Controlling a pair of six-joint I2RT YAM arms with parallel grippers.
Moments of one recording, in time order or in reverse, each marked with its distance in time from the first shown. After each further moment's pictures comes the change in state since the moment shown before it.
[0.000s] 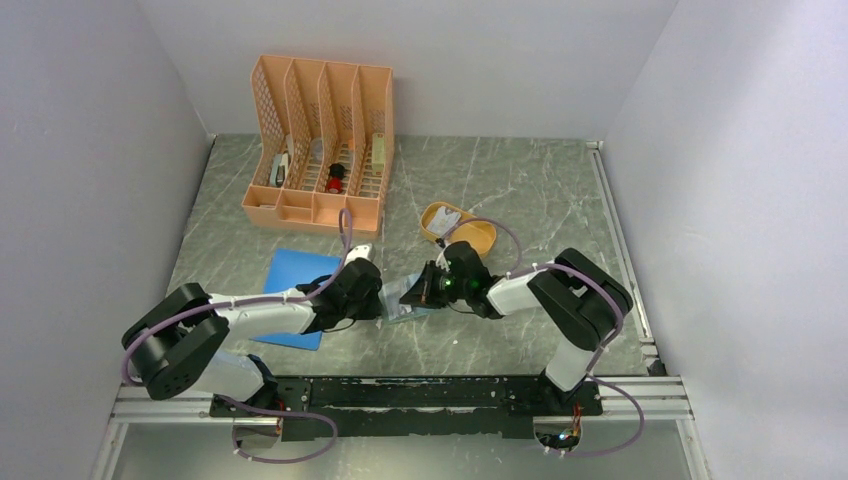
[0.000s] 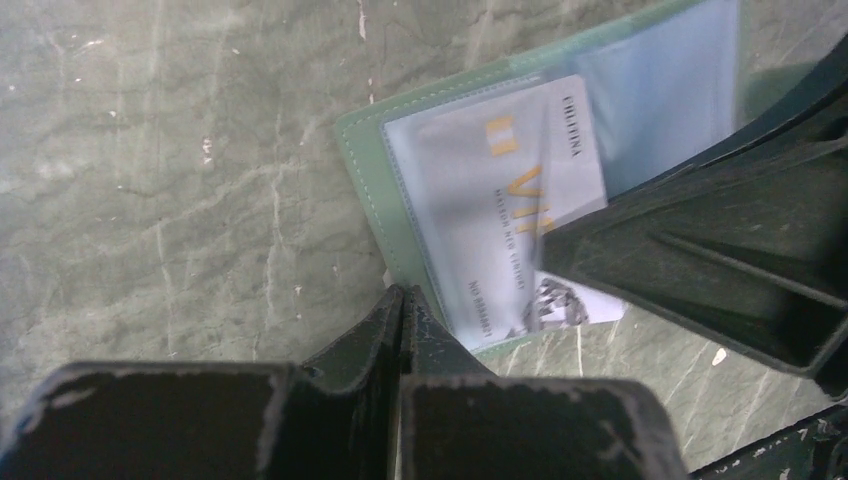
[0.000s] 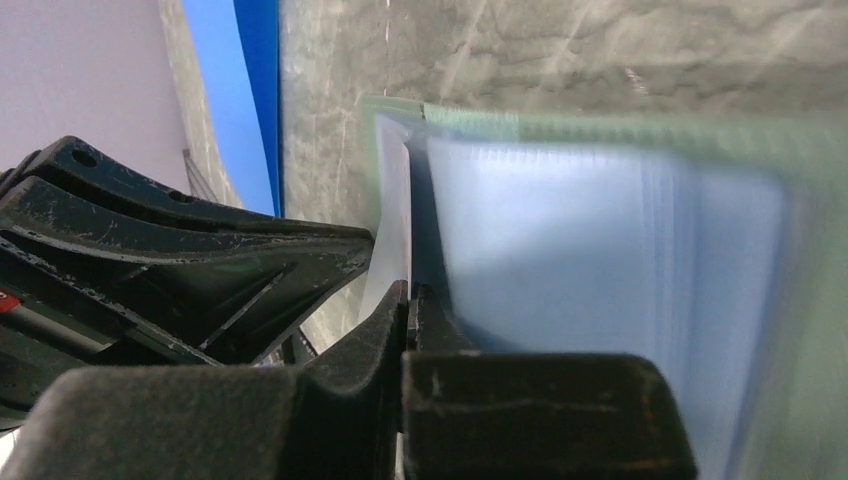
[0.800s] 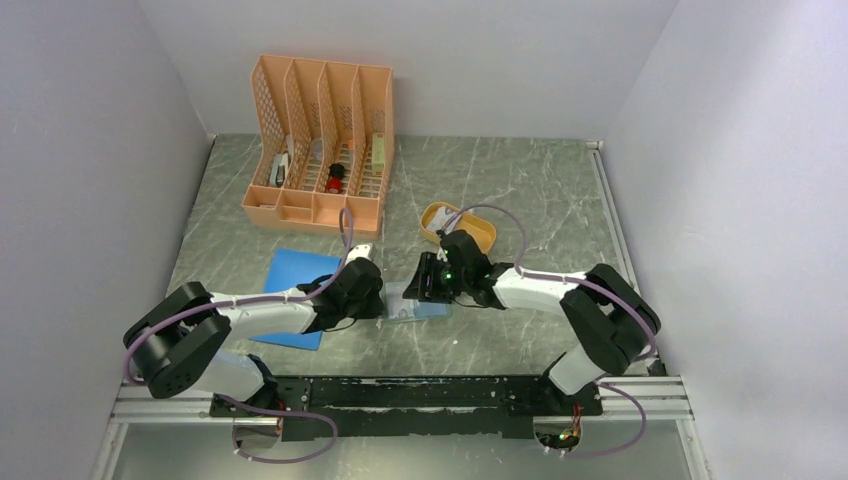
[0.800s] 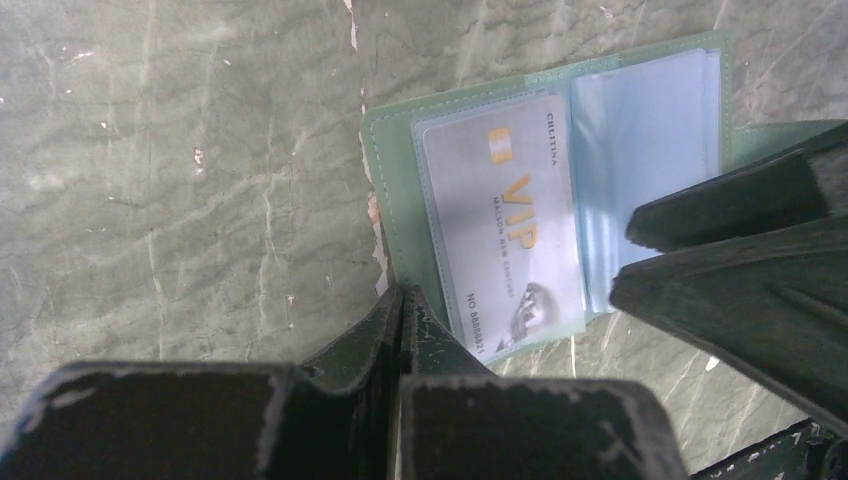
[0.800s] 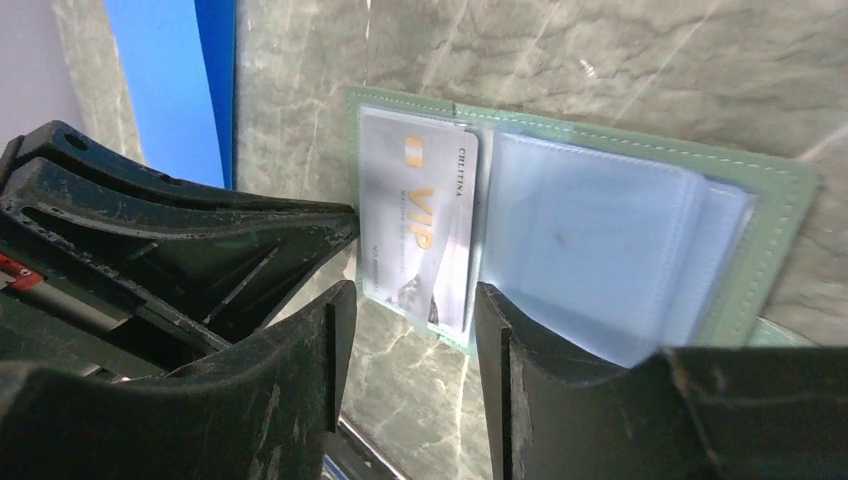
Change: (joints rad) left arm 0.002 0.012 0.002 0.026 0.000 0.000; right arm 0.015 -0.145 0.119 -0.393 0.104 -0.138
